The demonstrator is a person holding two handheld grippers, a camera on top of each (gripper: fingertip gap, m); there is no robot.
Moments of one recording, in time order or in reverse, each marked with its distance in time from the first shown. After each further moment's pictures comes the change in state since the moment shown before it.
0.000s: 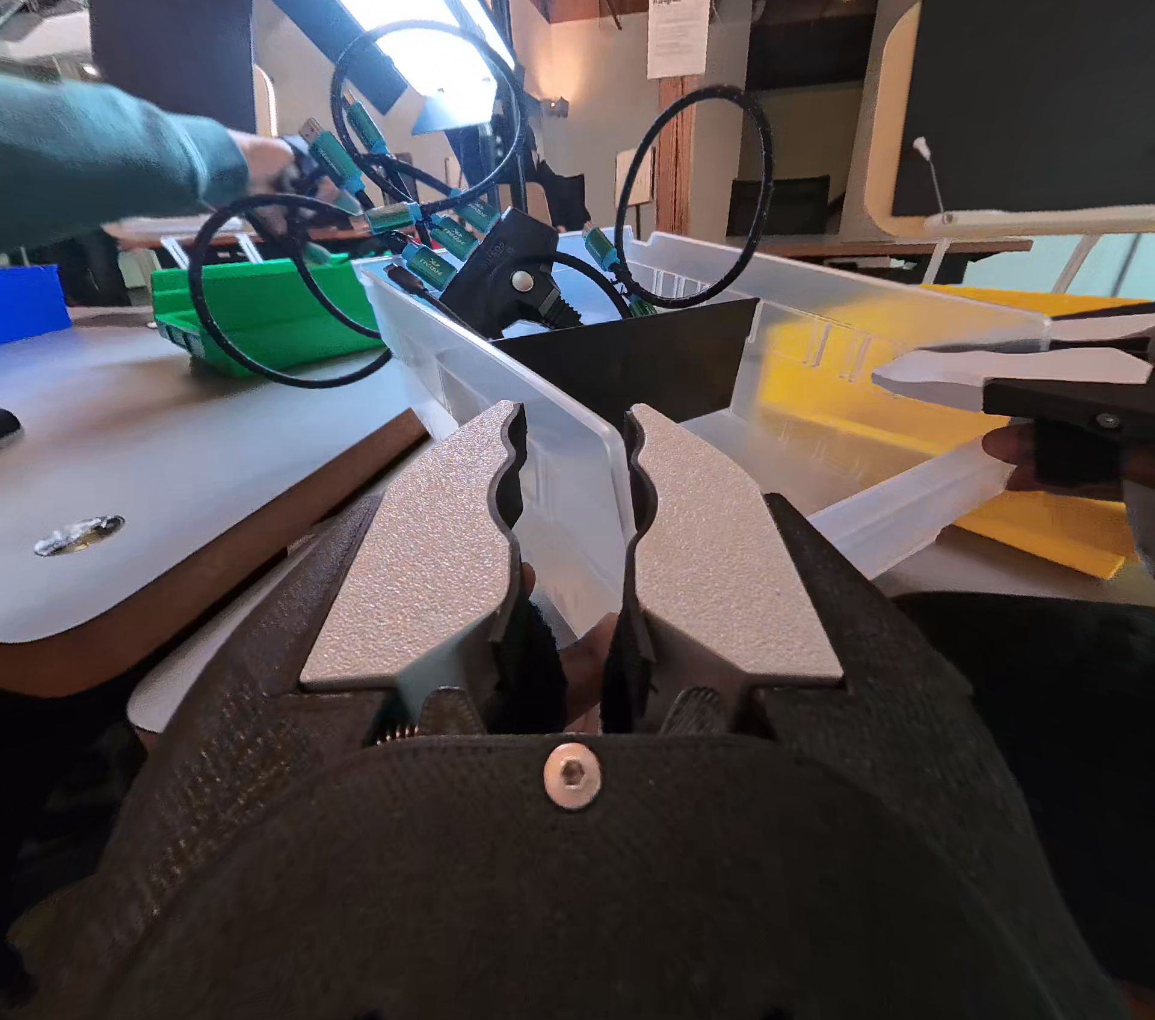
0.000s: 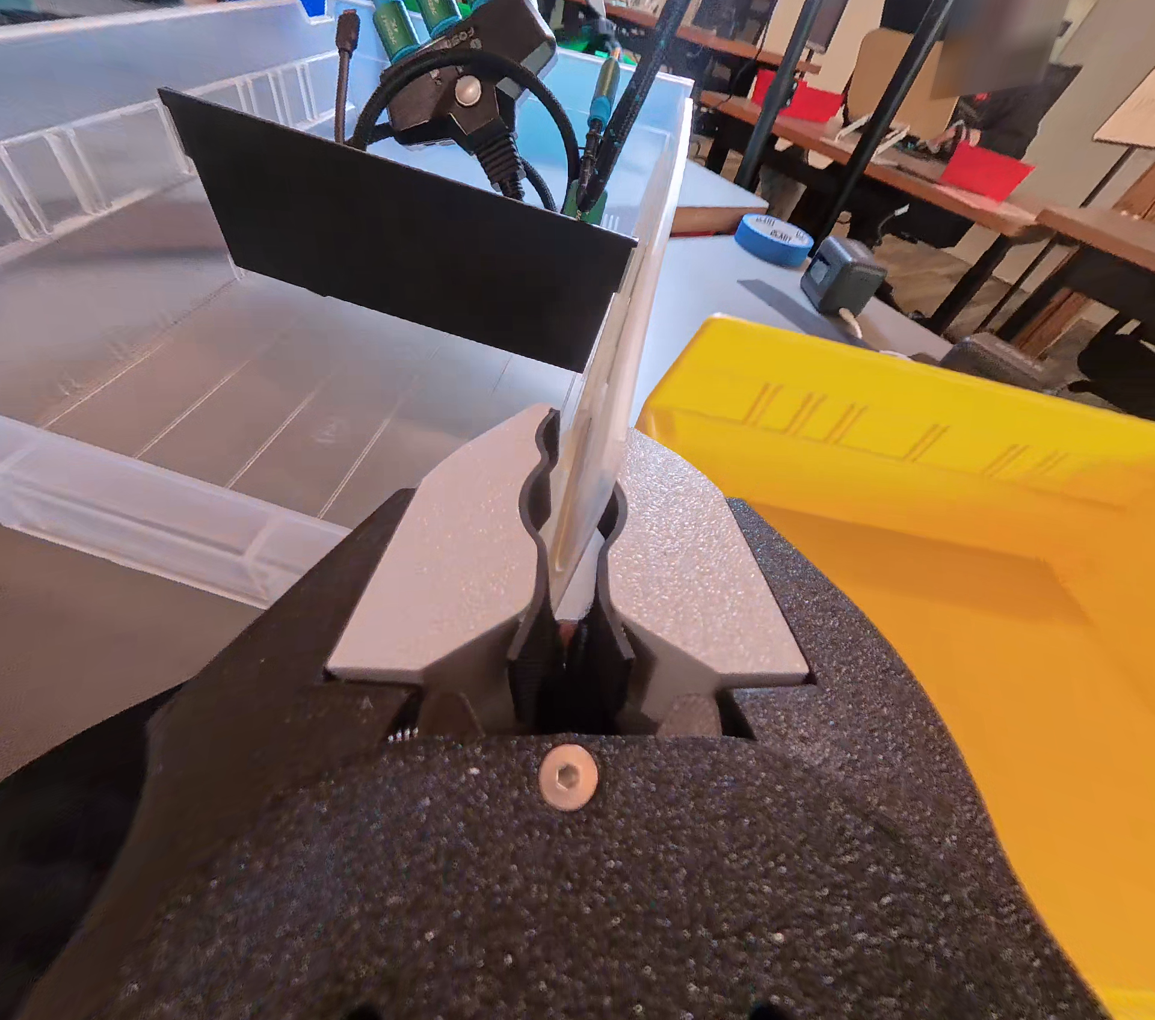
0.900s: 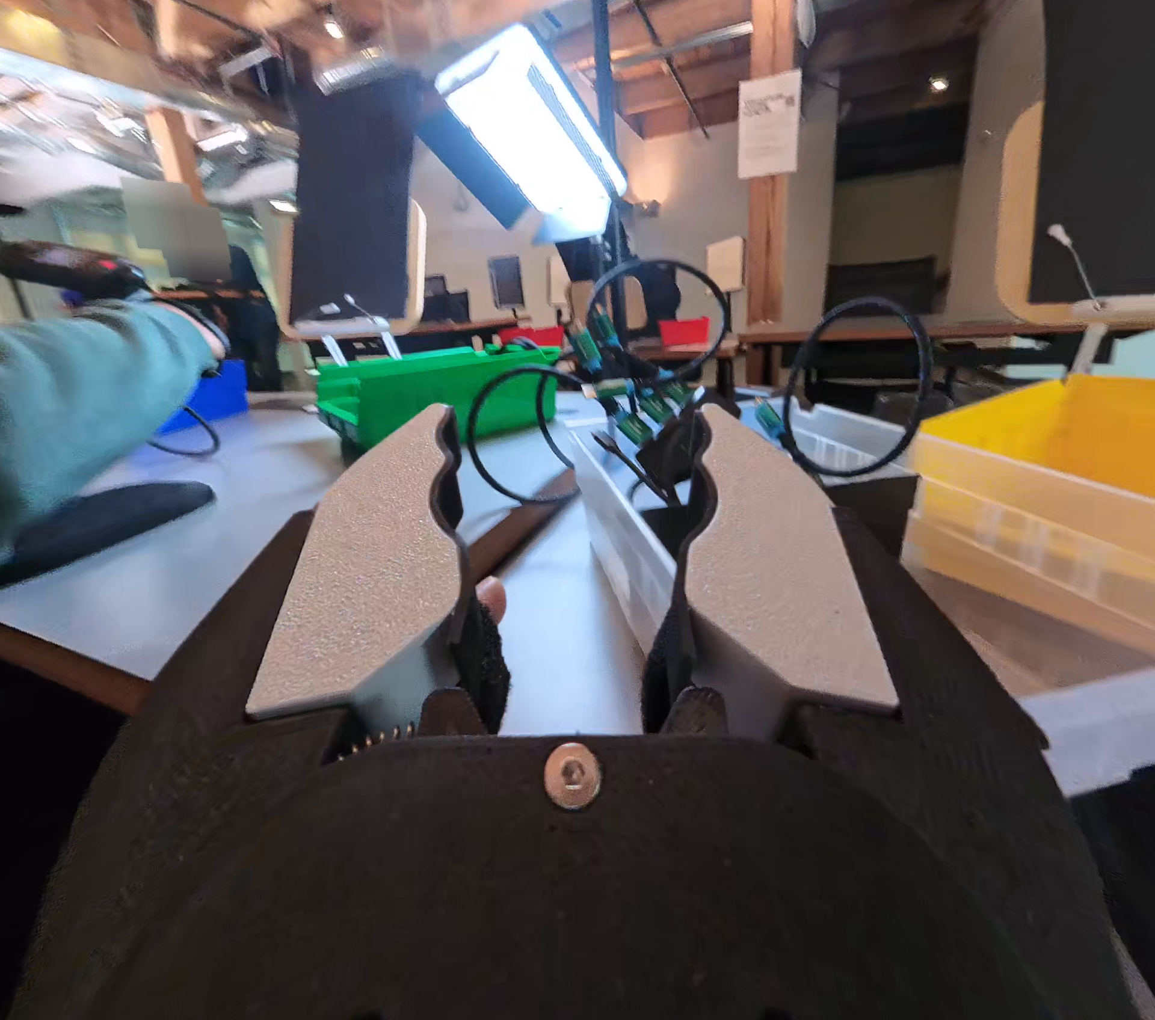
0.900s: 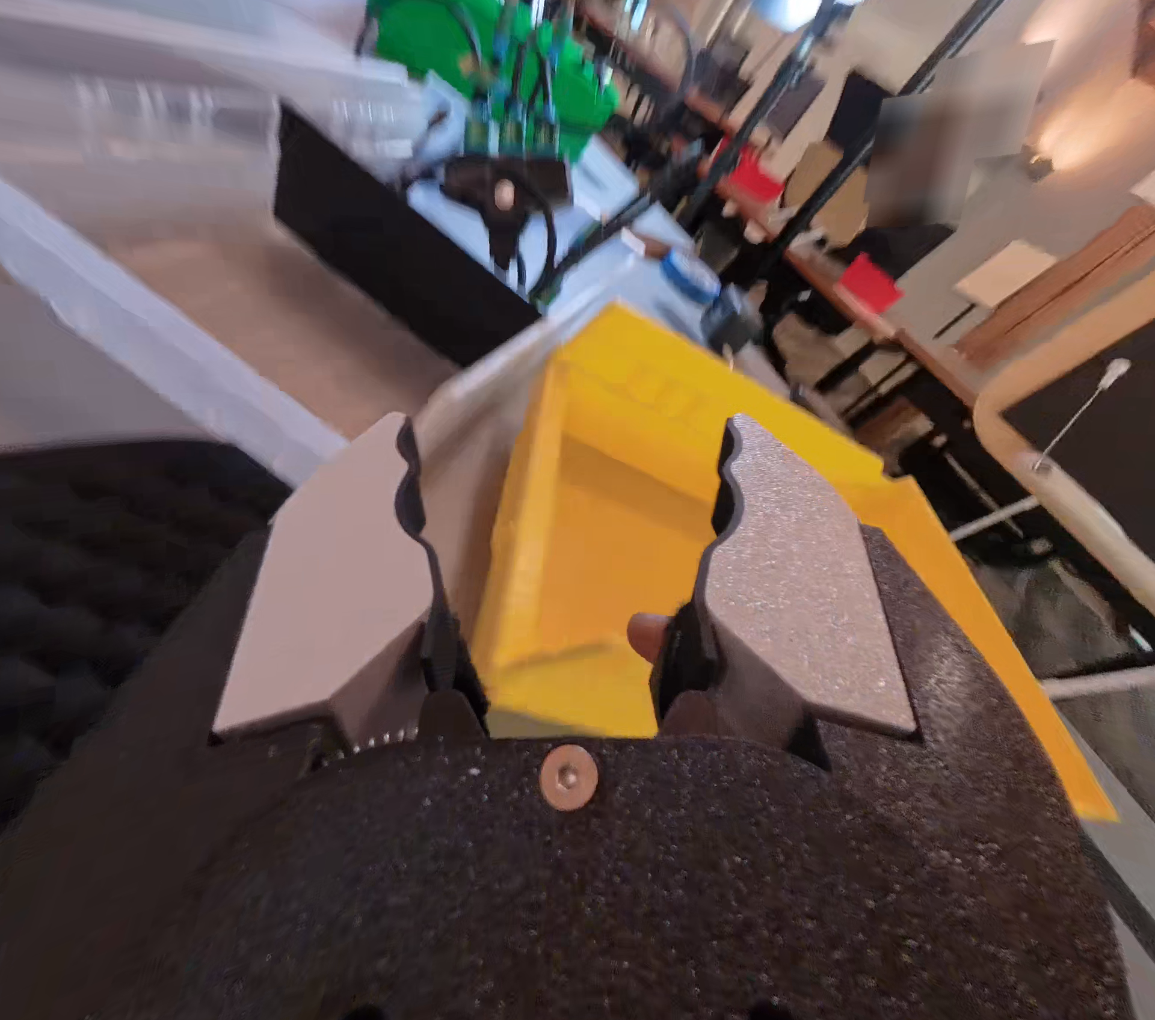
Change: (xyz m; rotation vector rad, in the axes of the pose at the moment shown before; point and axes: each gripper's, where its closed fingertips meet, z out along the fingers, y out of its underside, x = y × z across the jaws) left arm -0.053 -0.047 -0.002 0.179 -0.169 0.082; right arm 0.033 -0.006 -0.072 -0.004 0.032 -0.318
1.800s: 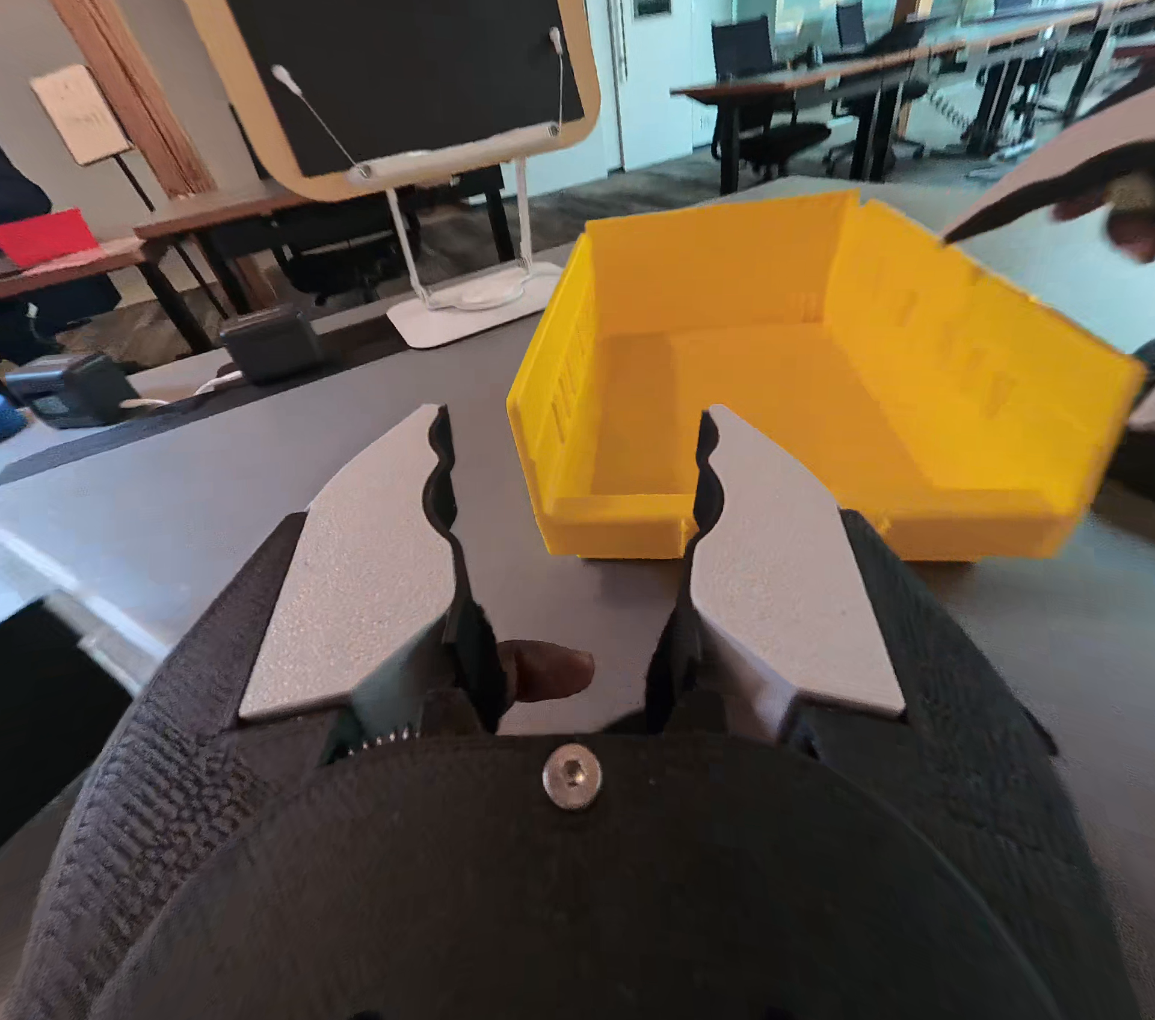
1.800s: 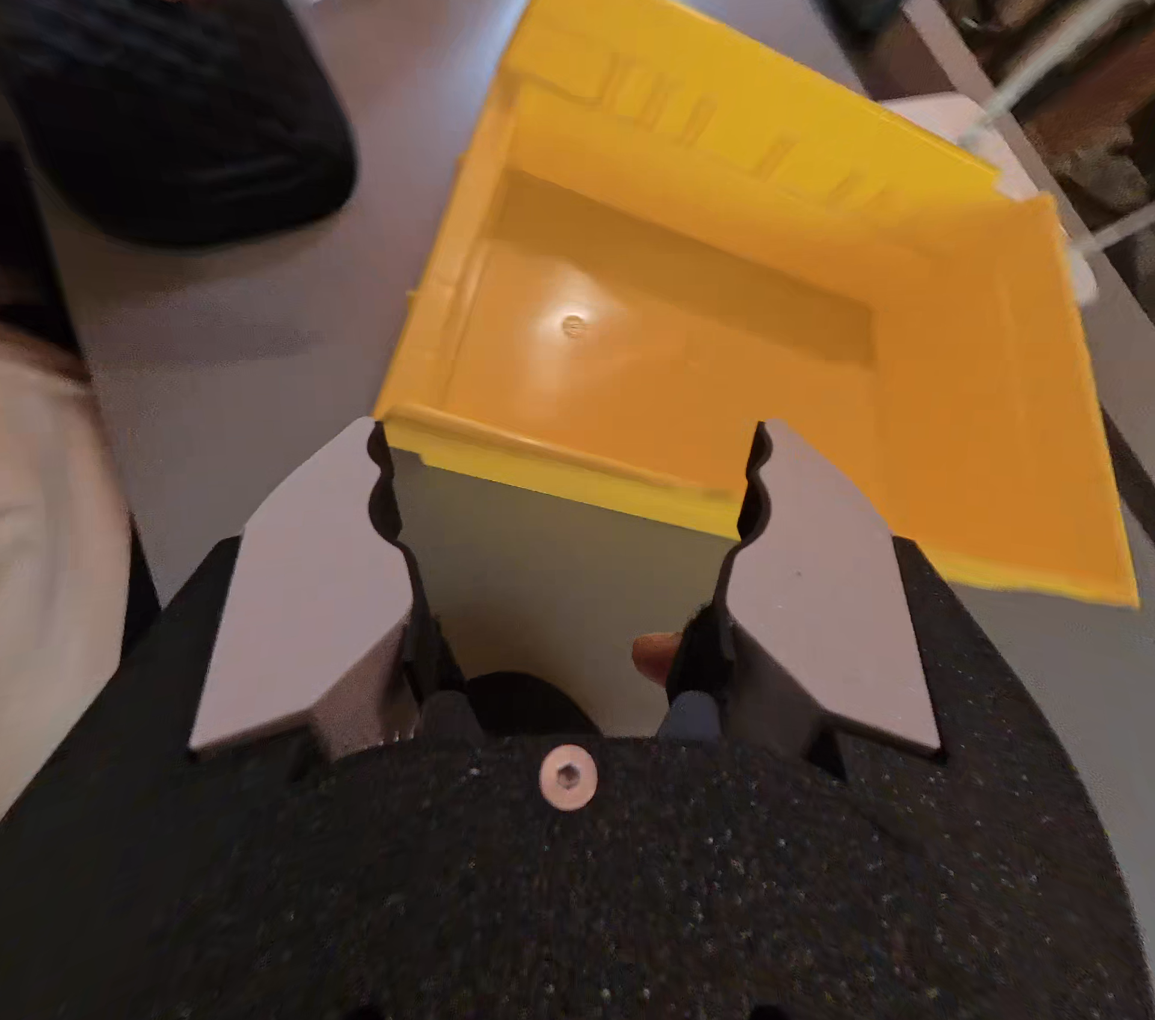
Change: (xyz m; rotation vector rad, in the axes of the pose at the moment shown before) left arm 0.358 0.022 -0.015 -0.274 0.922 -0.043; right arm 0.079 0.131 -0.208 -0.441 -0.192 0.192
